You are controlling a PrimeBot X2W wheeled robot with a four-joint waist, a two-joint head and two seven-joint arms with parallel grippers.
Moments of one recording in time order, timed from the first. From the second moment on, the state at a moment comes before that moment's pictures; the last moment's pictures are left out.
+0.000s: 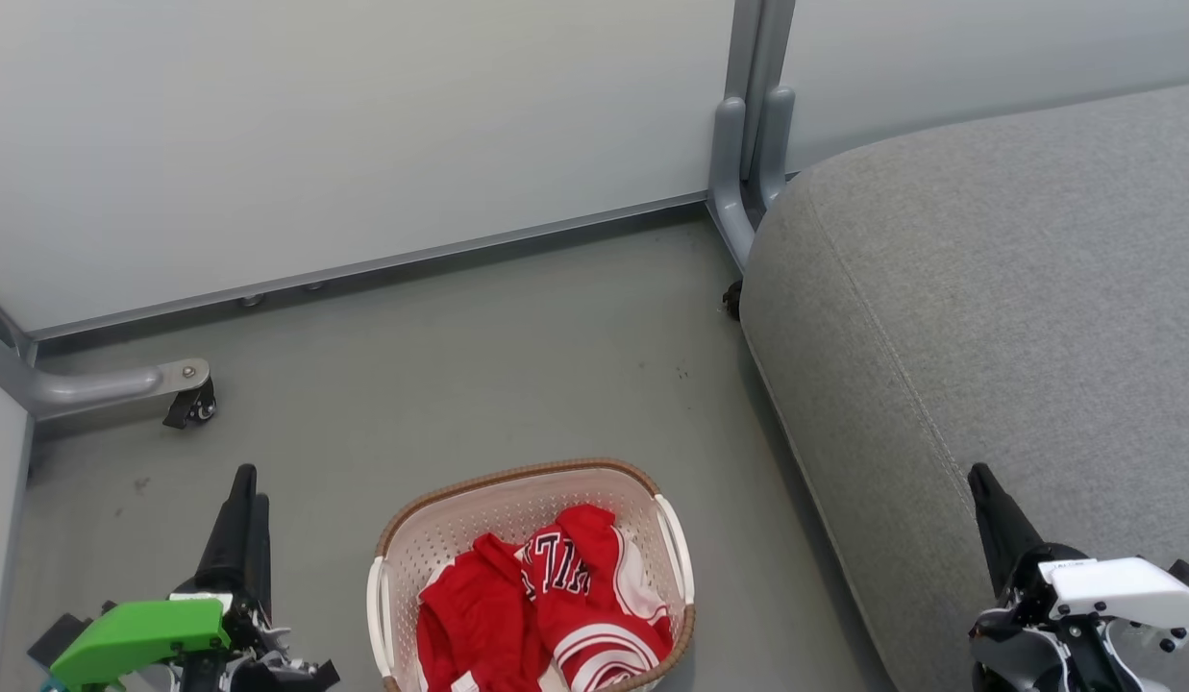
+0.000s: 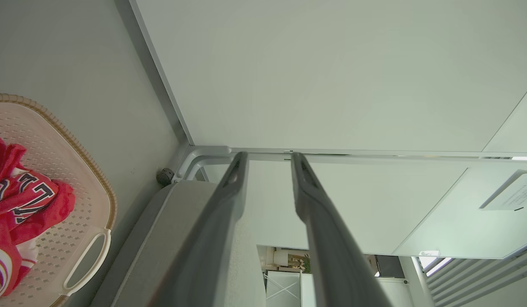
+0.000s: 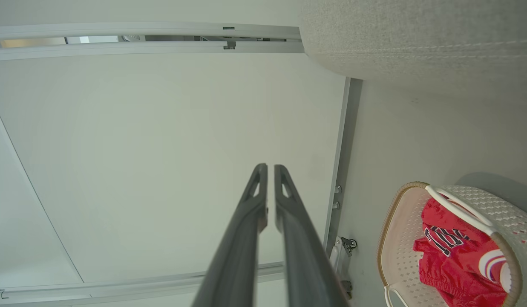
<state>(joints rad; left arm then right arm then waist) -0.08 0.04 0.11 0.28 -1.61 -0.13 0.11 -0.08 -0.04 -0.11 0.28 1.61 0.13 0.11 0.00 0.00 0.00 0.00</state>
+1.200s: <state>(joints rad) -0.07 0.04 0.05 0.17 -1.19 -0.09 -0.04 -0.08 -0.04 -0.04 0.18 1.19 0.13 -0.04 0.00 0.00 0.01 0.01</state>
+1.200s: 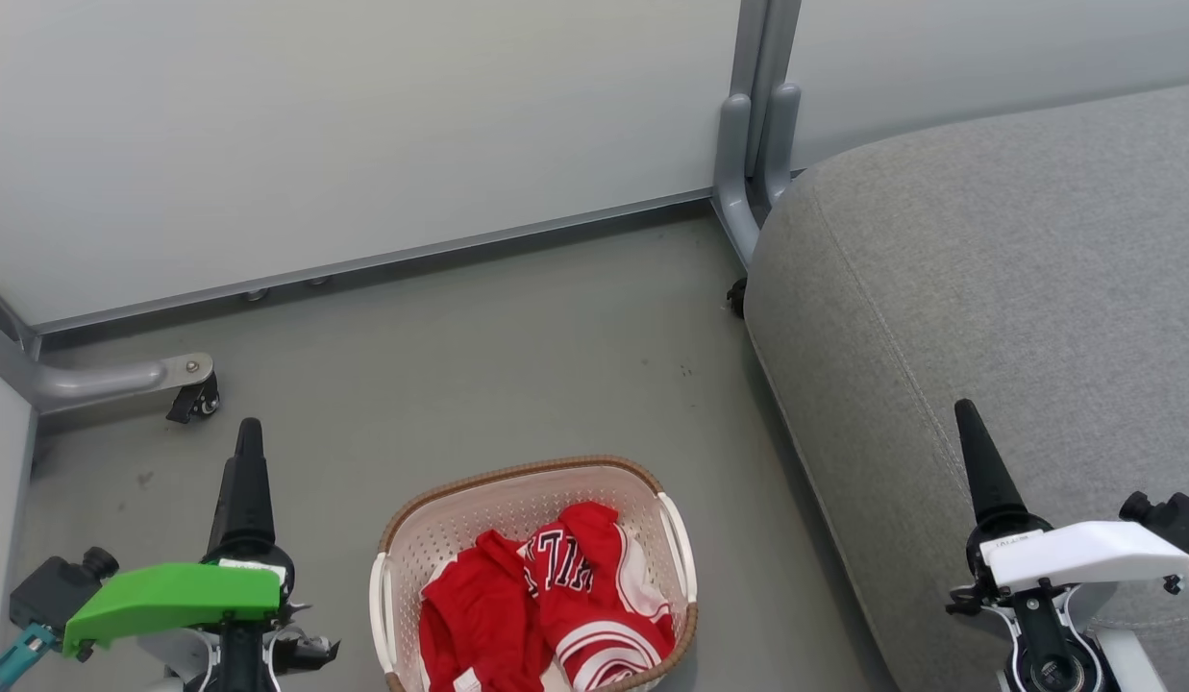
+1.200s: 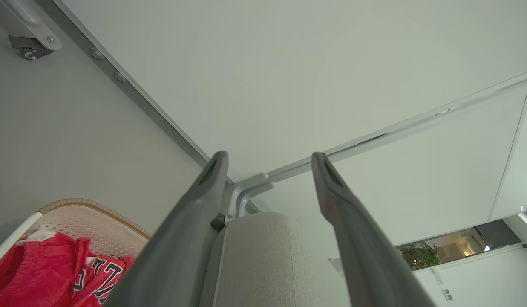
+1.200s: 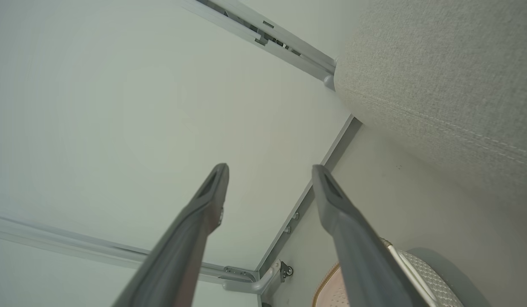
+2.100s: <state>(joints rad) -0.08 0.04 -0.05 0.14 -0.71 -0.03 -0.12 -0.09 -0.04 0.02 0.14 0.81 0.13 -0.12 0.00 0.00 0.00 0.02</state>
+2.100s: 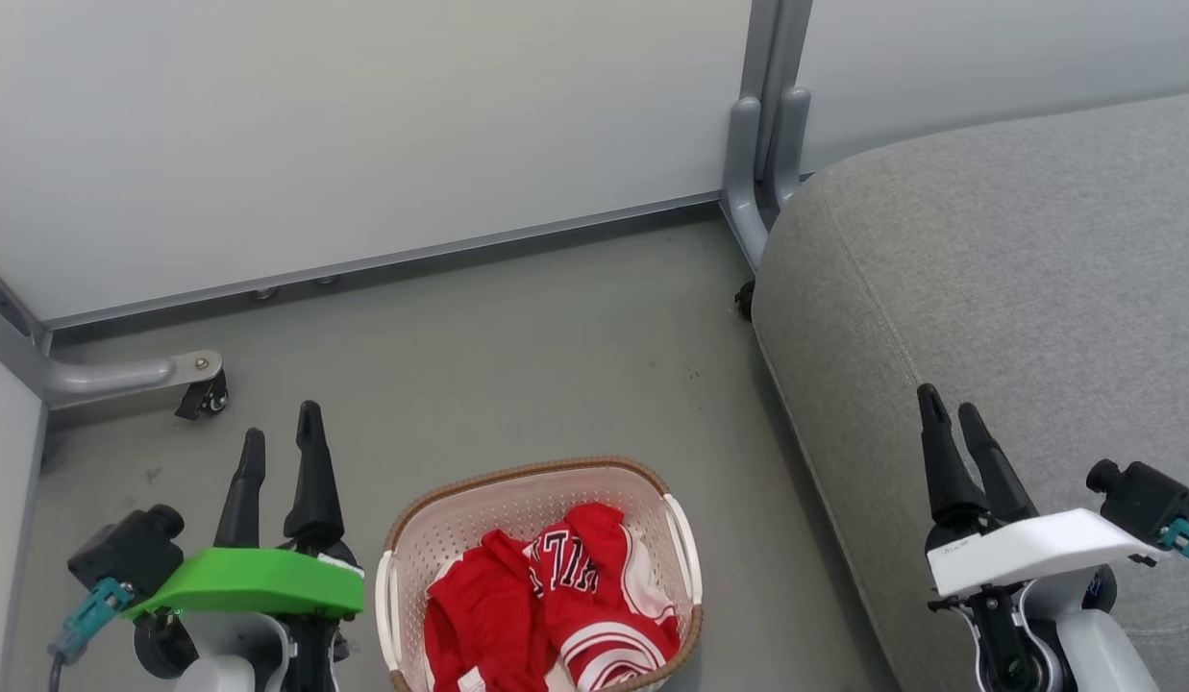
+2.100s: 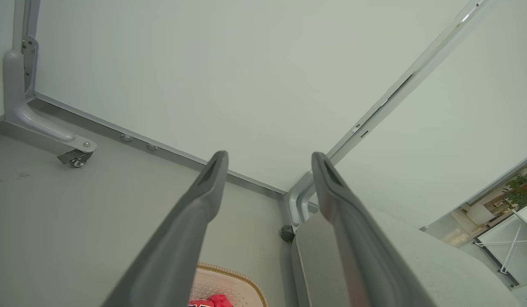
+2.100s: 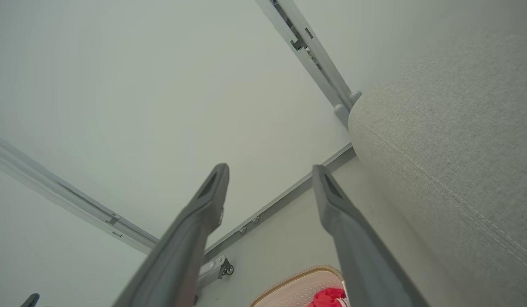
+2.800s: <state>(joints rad) -0.08 0.04 -0.11 0.16 -0.39 -0.02 -0.18 -0.09 -0.04 0.05 0.14 0.52 0.13 -0.18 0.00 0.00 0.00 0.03</state>
